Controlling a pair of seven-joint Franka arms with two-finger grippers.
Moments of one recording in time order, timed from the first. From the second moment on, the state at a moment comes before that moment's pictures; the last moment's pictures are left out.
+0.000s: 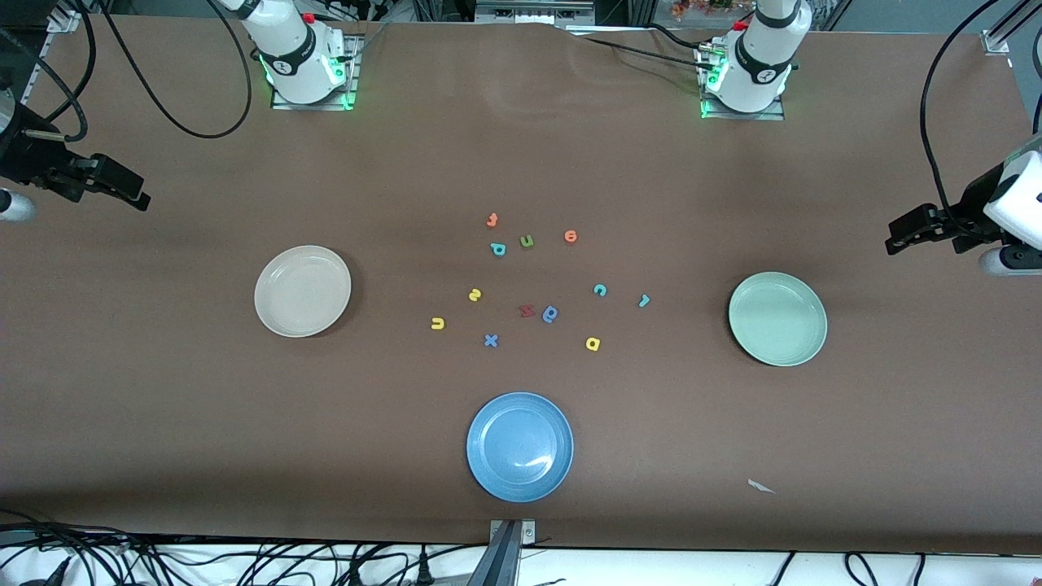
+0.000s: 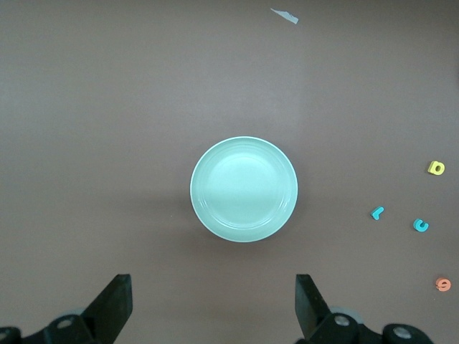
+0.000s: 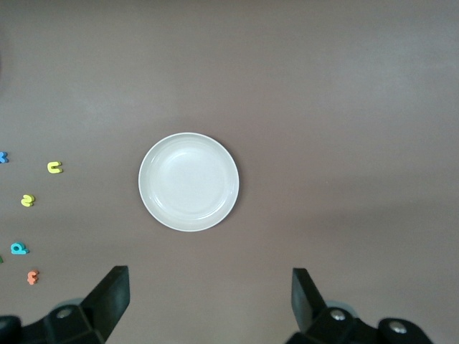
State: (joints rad) left arm -0.01 0.07 0.07 -1.66 -0.01 1.72 0.01; right arm -0.03 -0.03 0.02 -1.68 0.01 1.64 0.11
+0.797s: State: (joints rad) left arm -0.05 0.17 -0.07 -1.68 -0.01 1.80 -0.16; right arm 0.29 0.27 0.04 -1.69 0.01 1.85 0.33
